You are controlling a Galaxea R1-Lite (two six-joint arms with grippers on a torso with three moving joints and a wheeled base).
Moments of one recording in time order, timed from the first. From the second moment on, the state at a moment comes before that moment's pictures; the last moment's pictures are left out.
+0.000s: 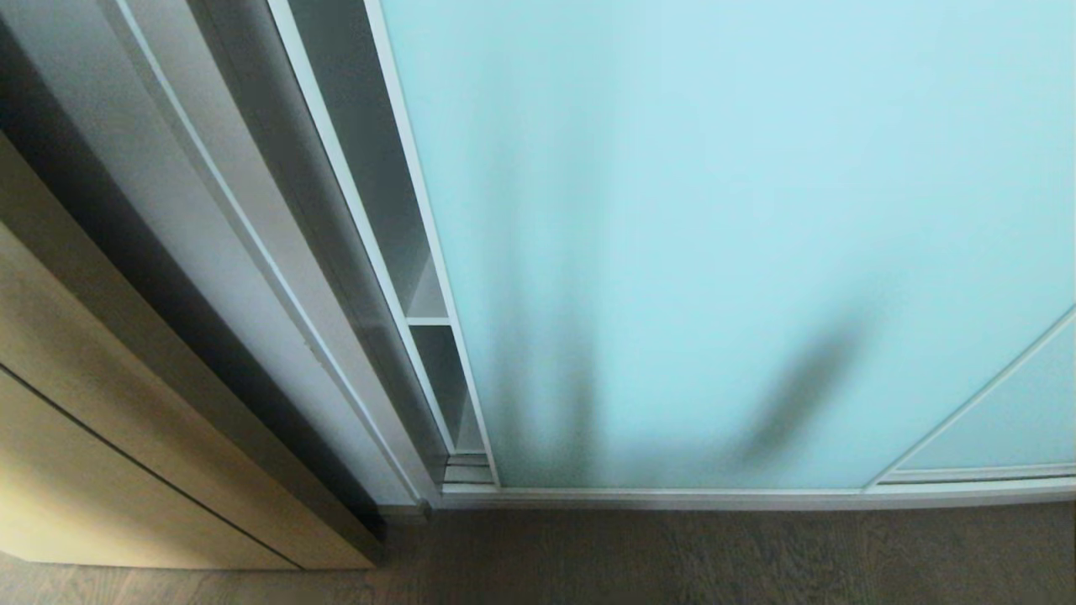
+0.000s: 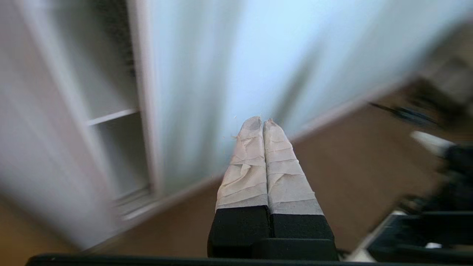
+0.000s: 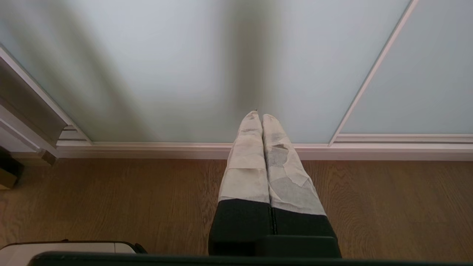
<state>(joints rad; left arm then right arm) -0.01 0.80 -1.09 0.26 -0.70 -0.08 -0.01 0.00 0.00 0.00 -0.02 0.04</state>
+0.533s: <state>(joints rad) -0.01 1.22 -1.40 0.27 -0.68 -0.19 -0.01 0.00 0.00 0.00 -0.02 0.04</state>
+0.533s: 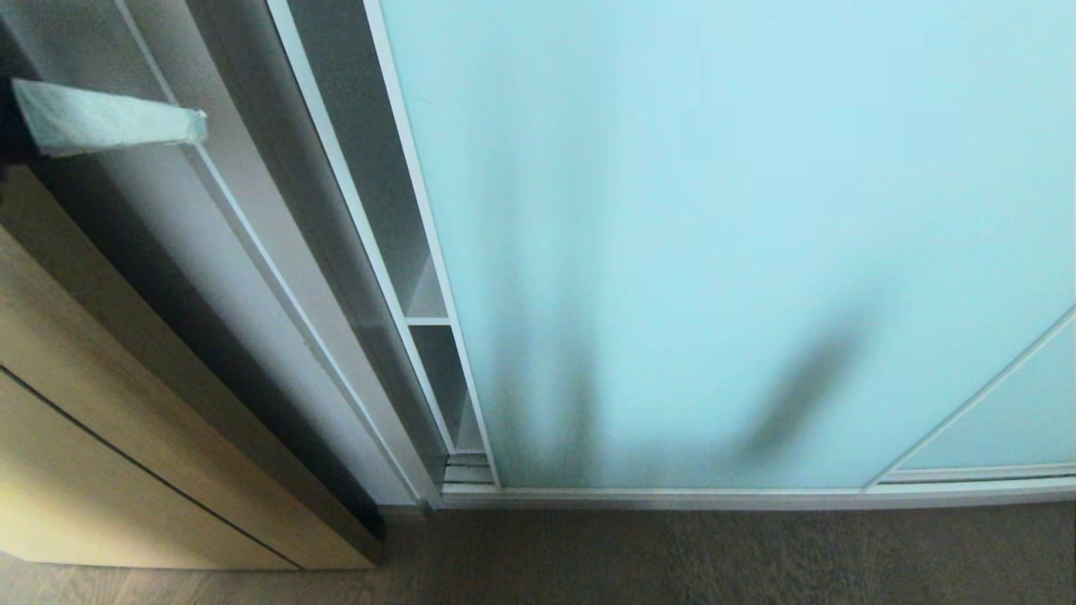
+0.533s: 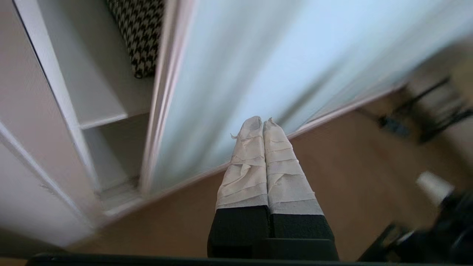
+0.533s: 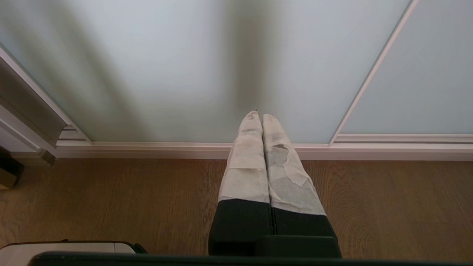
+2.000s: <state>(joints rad) -0.24 1.53 -1.54 0.10 -0.12 -0.01 -0.01 0.00 0.00 0.00 -0.02 0.04</state>
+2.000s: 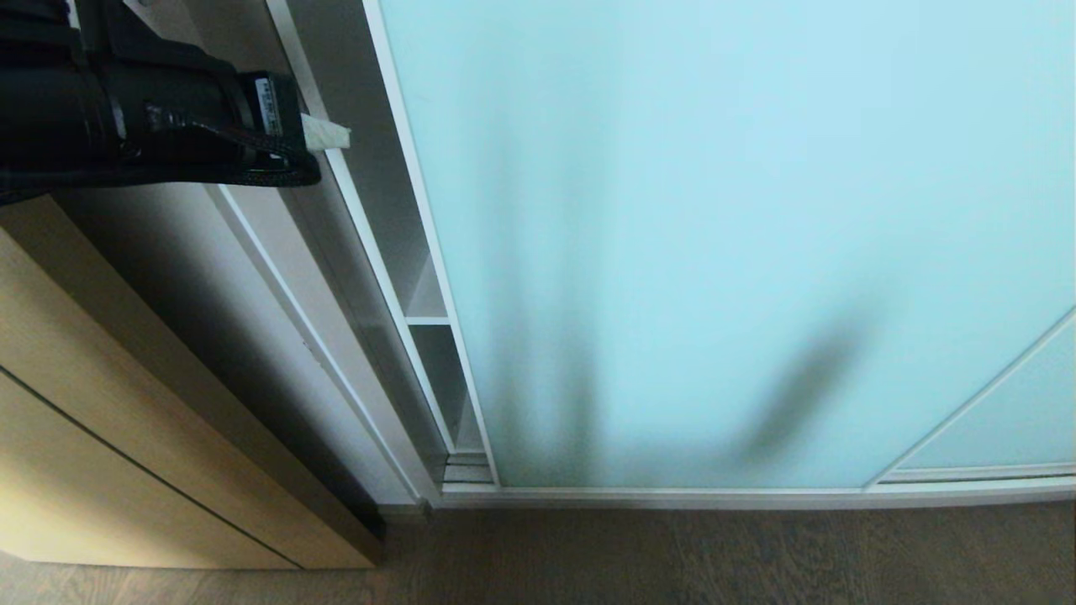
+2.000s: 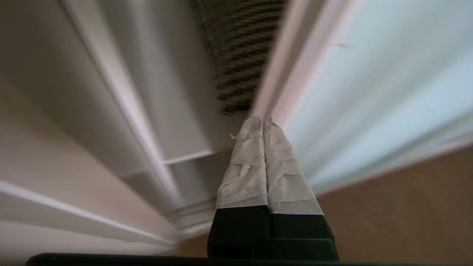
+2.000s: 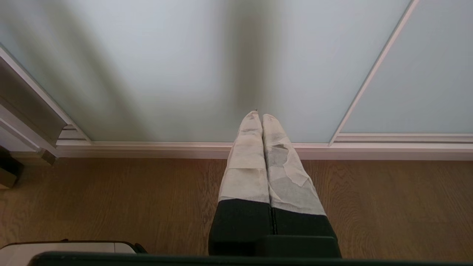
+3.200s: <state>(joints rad) -0.25 1.77 -1.55 -0.25 -0.05 0.02 -0.01 0.00 0.00 0.00 -0.02 0.04</state>
